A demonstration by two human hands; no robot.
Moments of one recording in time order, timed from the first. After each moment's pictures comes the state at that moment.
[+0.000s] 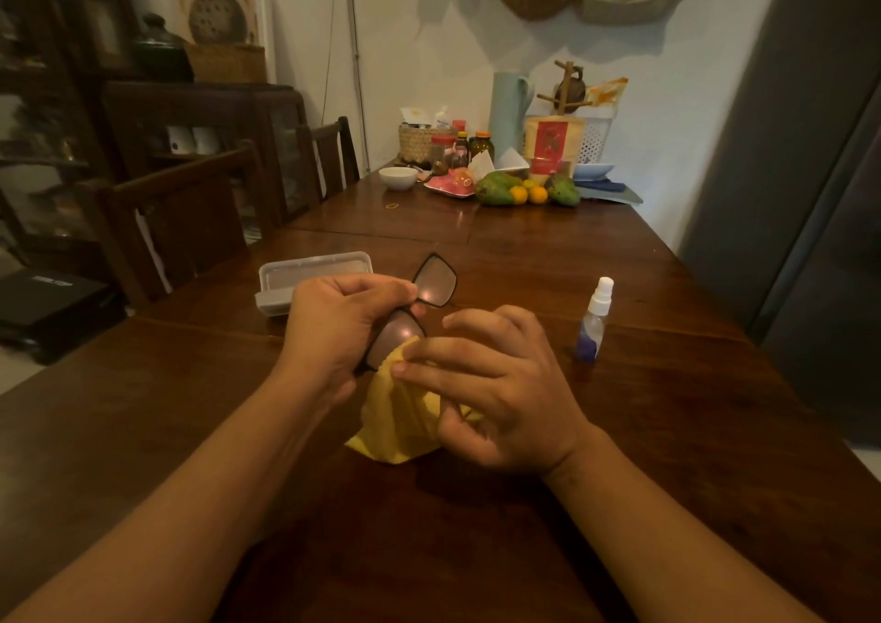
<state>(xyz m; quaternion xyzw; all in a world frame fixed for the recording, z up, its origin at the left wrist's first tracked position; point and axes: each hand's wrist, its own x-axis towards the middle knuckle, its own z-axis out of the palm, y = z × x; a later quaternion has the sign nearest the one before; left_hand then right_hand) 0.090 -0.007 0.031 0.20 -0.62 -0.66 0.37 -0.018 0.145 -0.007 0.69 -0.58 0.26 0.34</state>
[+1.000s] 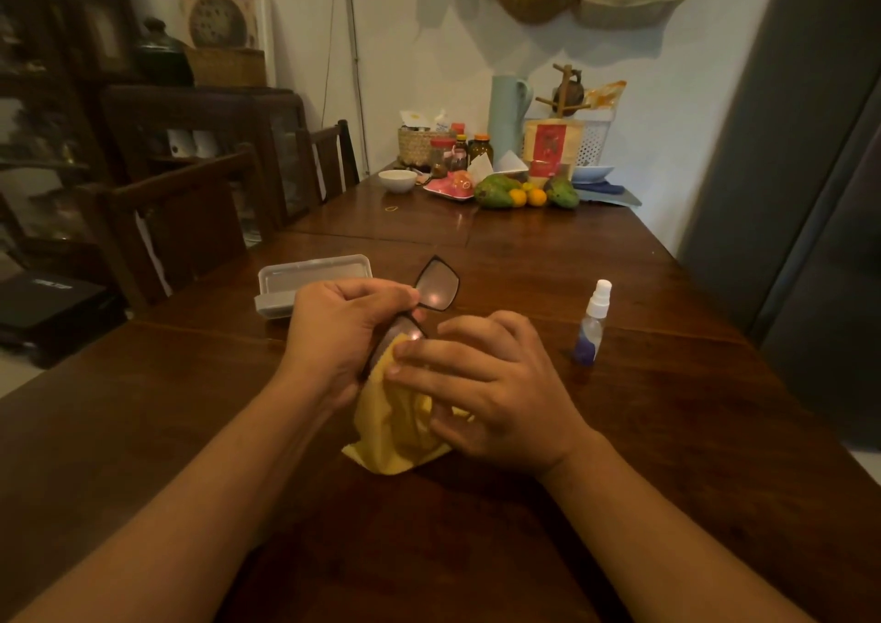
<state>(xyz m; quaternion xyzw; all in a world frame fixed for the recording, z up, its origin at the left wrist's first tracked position) 0.089 -0.002 0.032 0.20 -0.60 -0.68 0.37 -0.019 0.144 -0.009 0.68 -0.59 0.22 0.37</state>
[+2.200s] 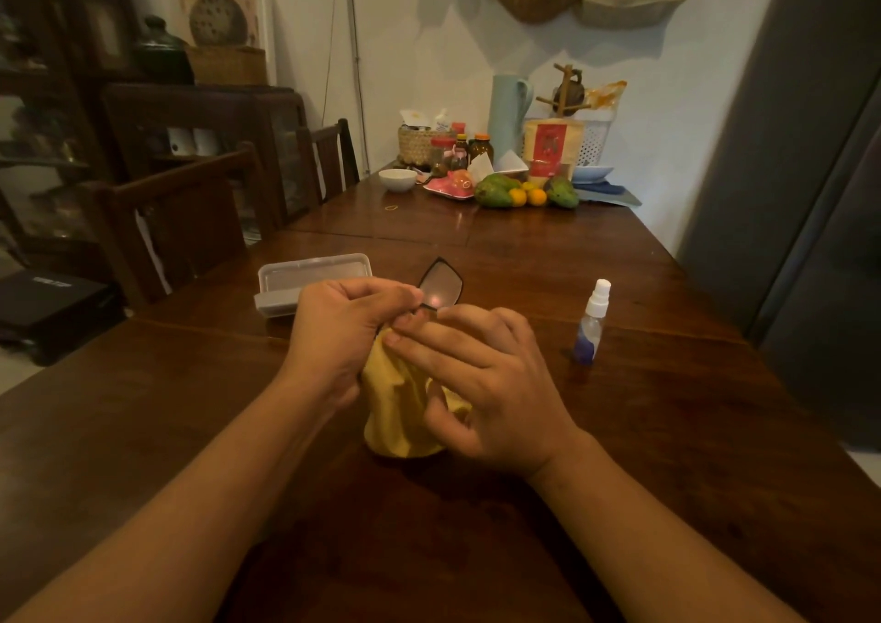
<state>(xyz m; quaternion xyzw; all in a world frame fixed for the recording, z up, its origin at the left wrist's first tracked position) 0.089 -0.002 0.031 0.17 -0.59 -0.70 0.35 -0.013 0.140 -0.009 0.67 -0.62 0.26 0.33</state>
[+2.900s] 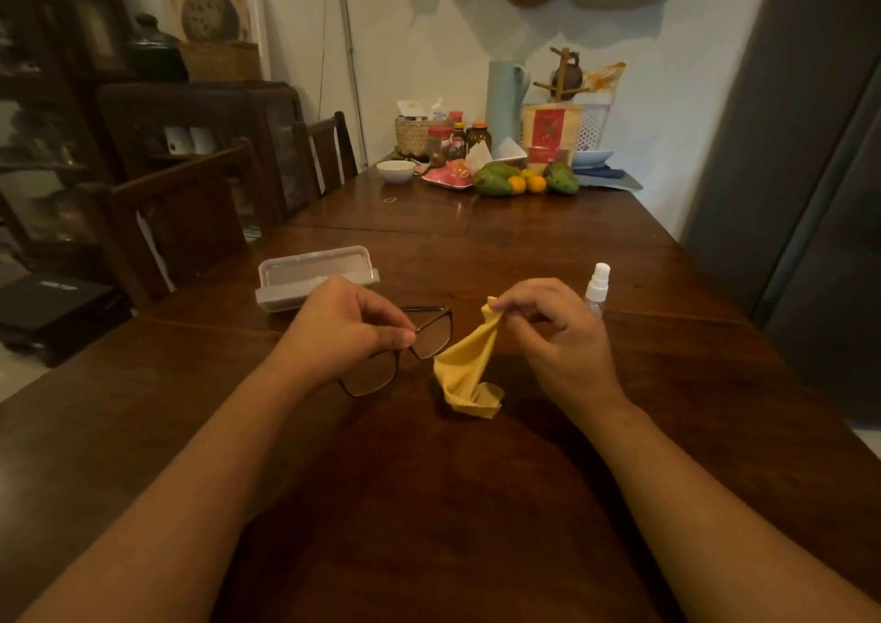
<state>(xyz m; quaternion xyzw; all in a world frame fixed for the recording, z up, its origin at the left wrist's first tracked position) 0.096 -0.031 0.025 0.19 -0.88 -0.39 0.22 -0.061 0.155 -0.018 0.51 -0.65 0.56 0.13</state>
